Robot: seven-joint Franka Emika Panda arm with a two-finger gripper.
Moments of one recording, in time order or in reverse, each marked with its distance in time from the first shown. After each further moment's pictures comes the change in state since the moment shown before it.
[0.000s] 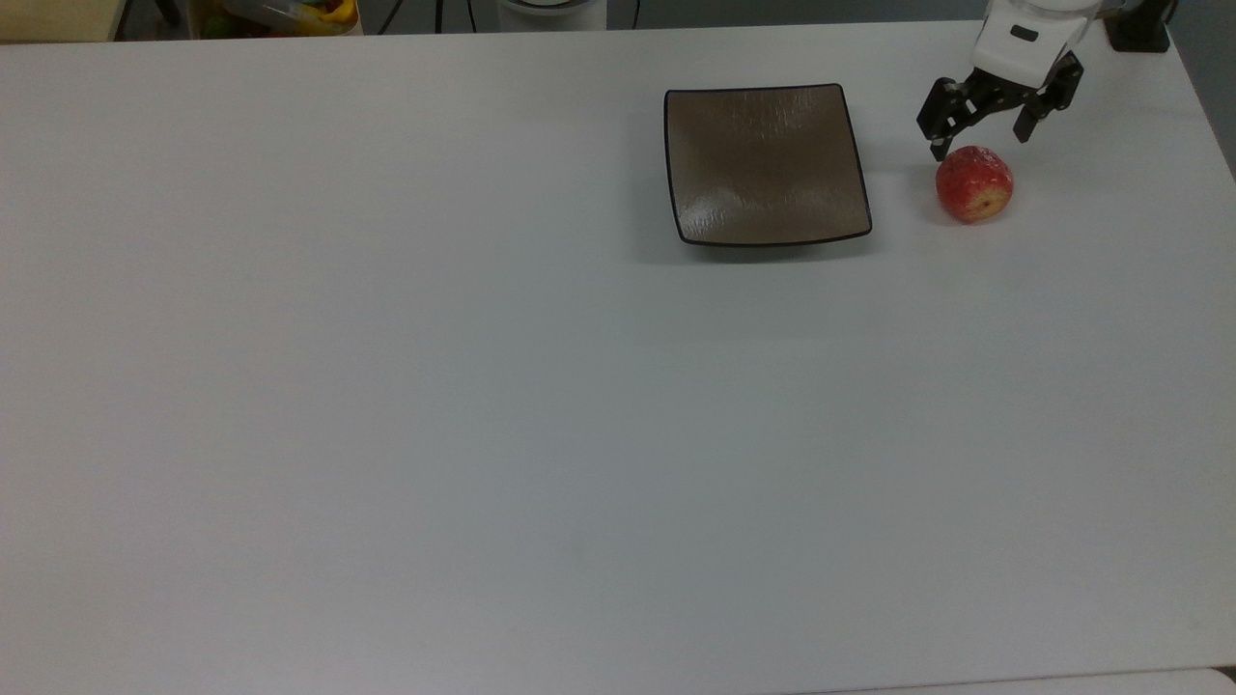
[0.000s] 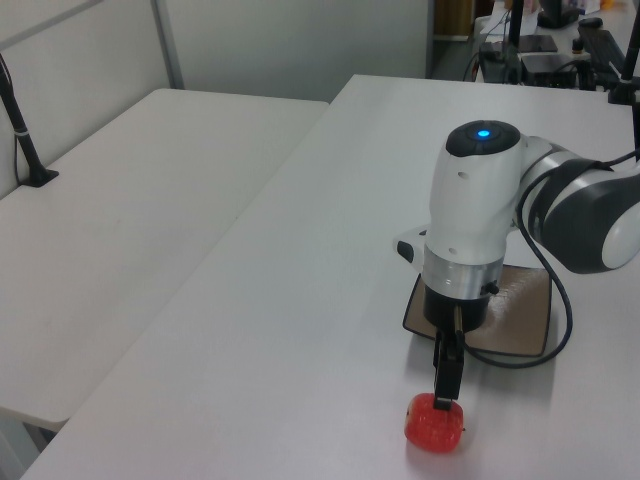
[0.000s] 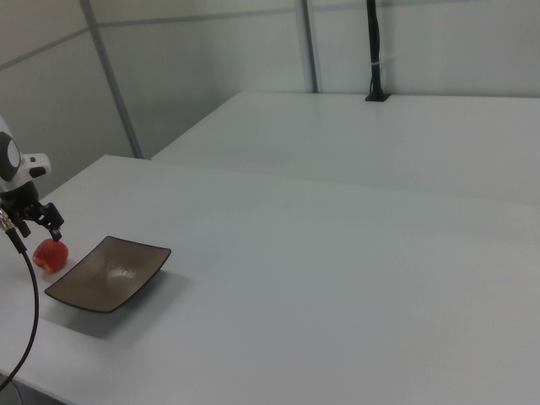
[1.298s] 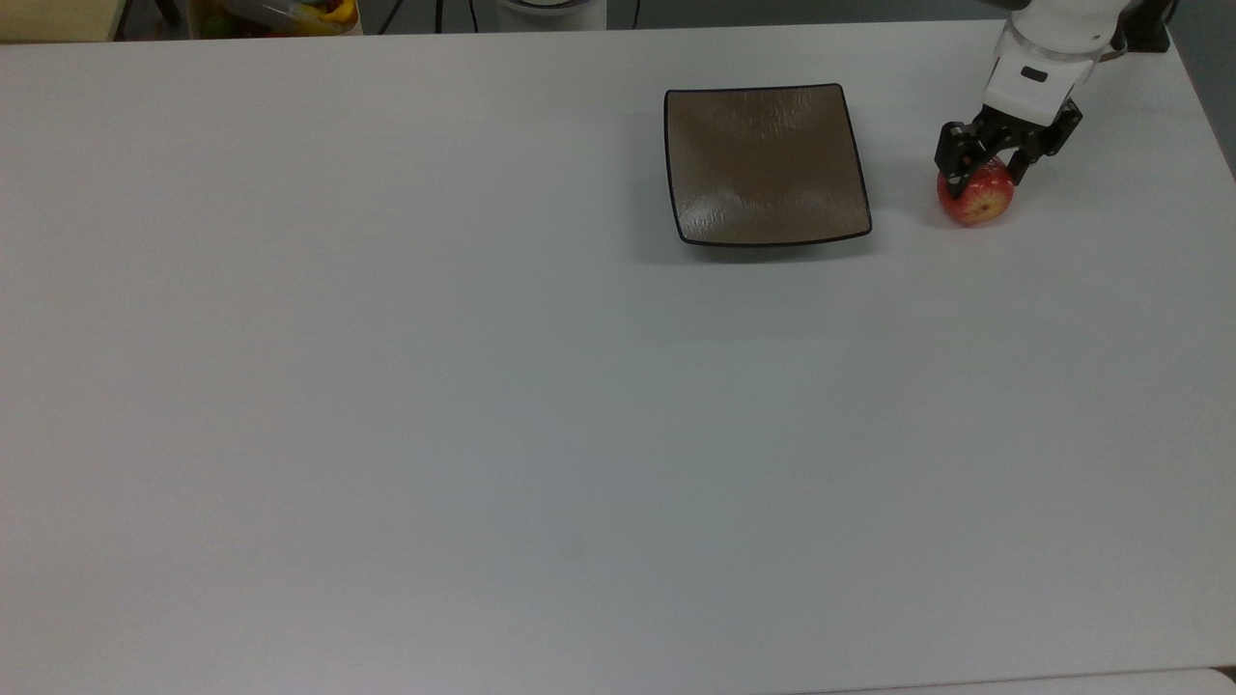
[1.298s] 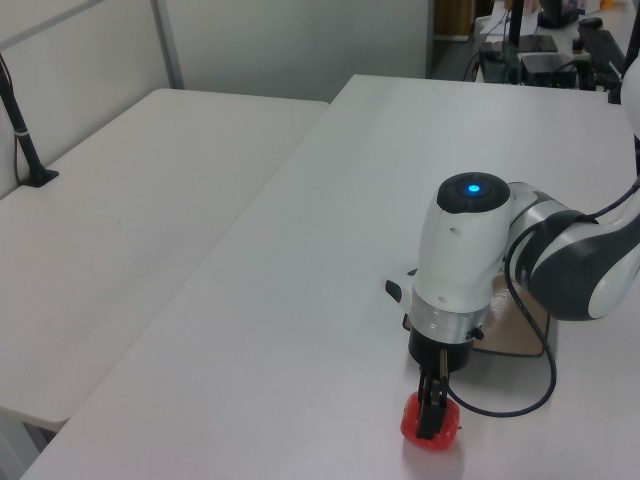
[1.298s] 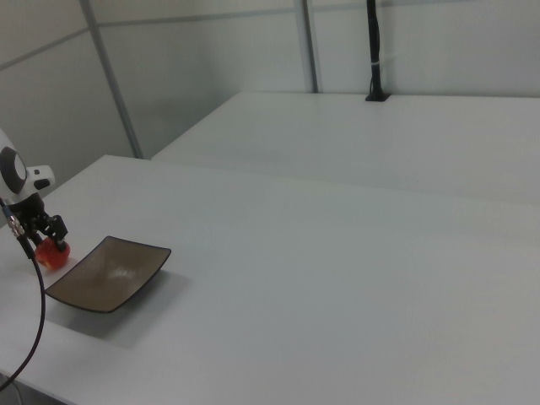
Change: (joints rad) arm 0.025 0.114 -0.003 0.064 -0.096 0.054 0.065
